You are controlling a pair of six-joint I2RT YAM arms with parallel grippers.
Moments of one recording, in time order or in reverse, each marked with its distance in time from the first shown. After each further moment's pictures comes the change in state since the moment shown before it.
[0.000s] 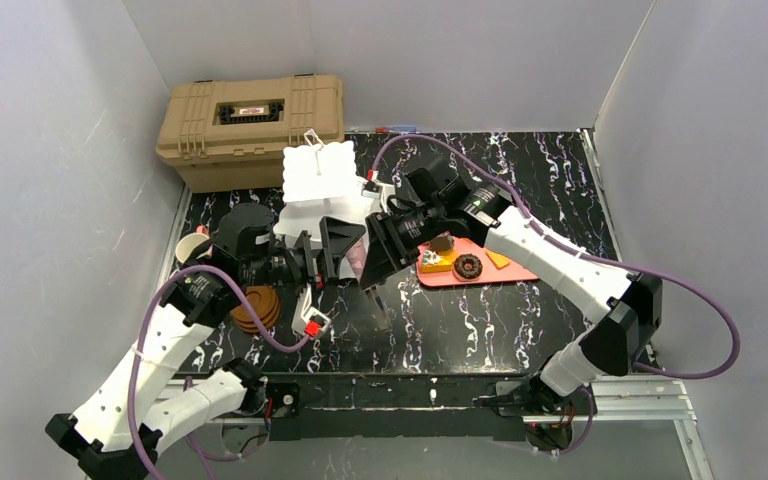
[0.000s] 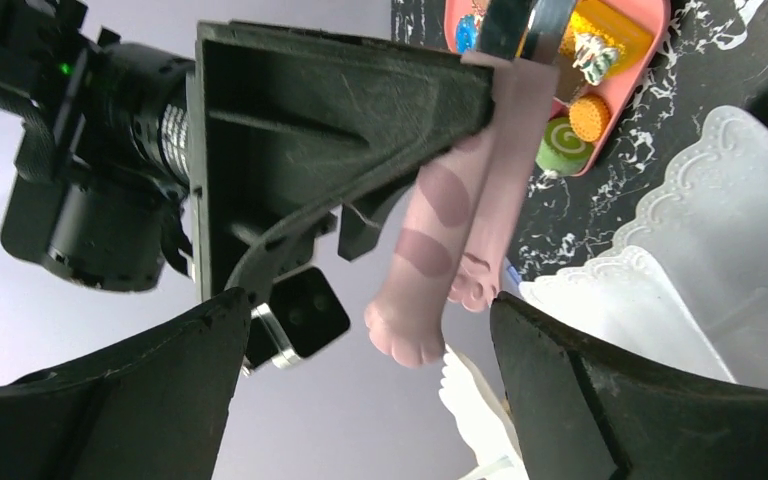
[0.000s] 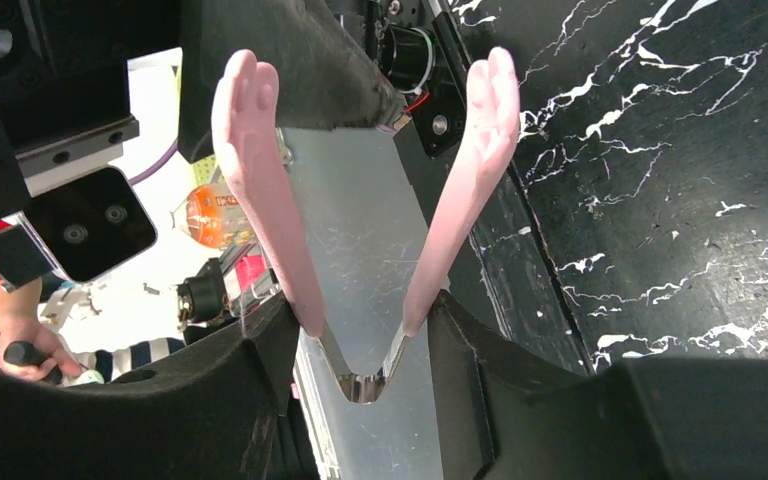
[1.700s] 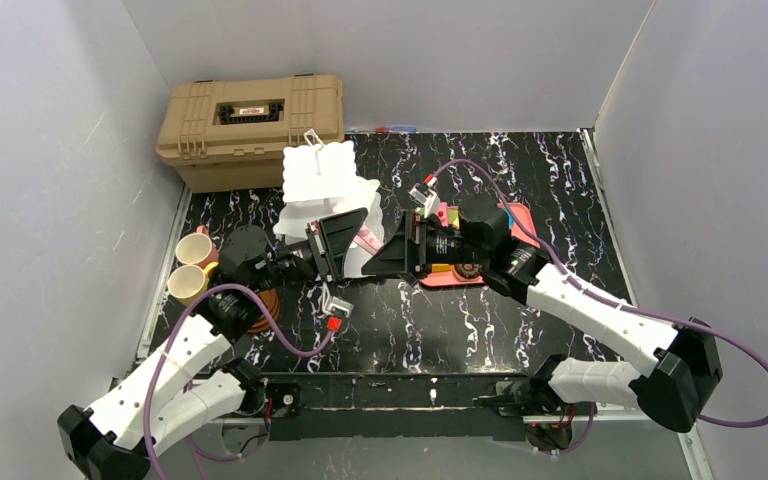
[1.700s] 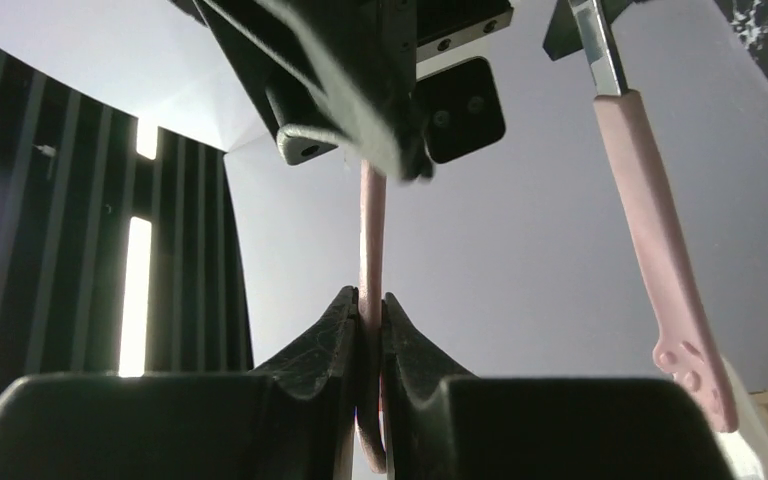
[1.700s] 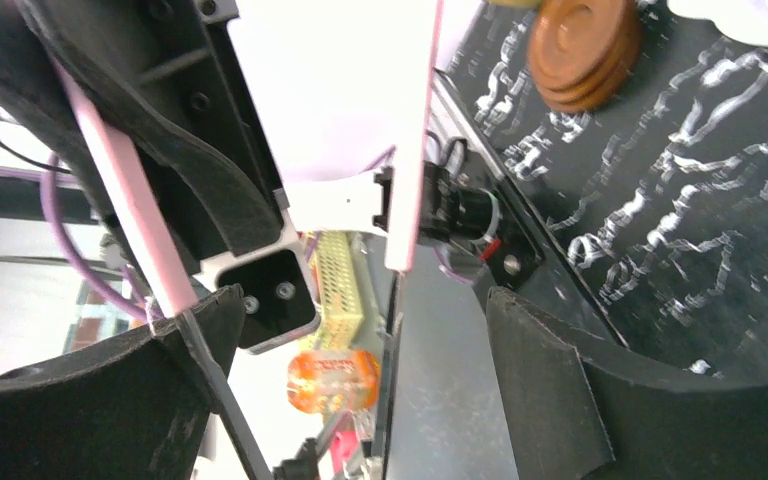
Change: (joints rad) left arm -0.054 -0.069 -0.344 0.814 -0.074 0.035; right arm -0.016 -0.352 -0.546 0.706 0.211 0.561
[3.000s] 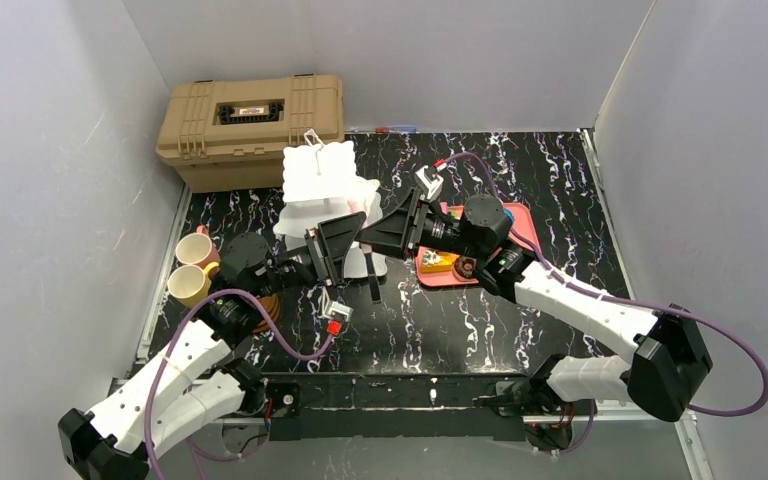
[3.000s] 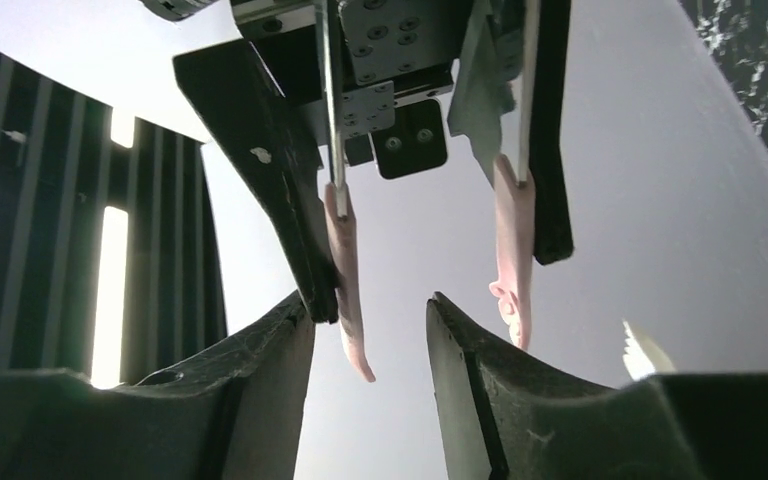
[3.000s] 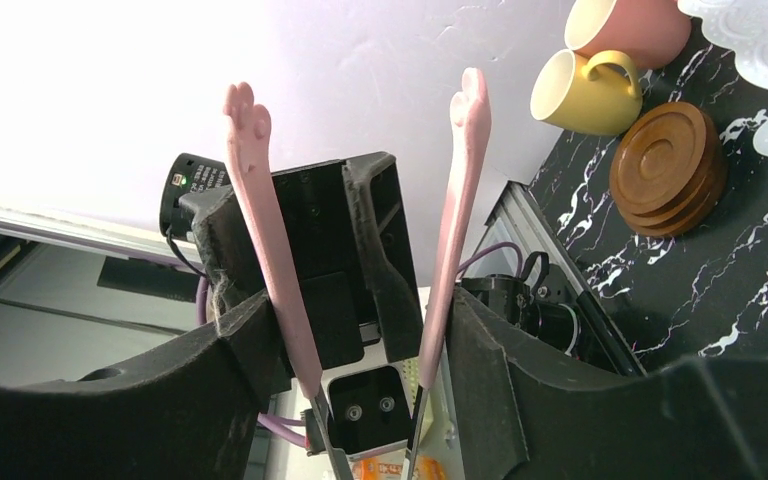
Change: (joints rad) left arm 0.000 -0.032 -0.060 0.043 -0.021 -0.021; right arm -0.006 0.069 -0.065 0.478 0.110 0.283
